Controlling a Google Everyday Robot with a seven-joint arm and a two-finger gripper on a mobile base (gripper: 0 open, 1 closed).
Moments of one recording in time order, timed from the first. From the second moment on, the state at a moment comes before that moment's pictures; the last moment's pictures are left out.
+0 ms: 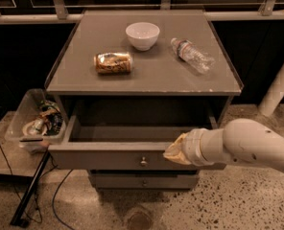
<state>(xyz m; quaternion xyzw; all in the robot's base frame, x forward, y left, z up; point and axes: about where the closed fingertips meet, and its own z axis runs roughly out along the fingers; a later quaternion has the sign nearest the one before) 0.498 -0.112 0.673 -0.56 0.74 0.08 0.37</state>
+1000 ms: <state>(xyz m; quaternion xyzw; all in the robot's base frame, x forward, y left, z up) 0.497 -0.112 0.673 -0.56 0.74 0.08 0.37</state>
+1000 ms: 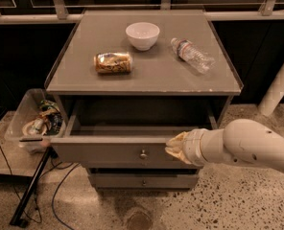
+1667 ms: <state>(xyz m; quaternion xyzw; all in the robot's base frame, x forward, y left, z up) 0.490 -0.108 0.674 -0.56 0.74 0.08 0.37</state>
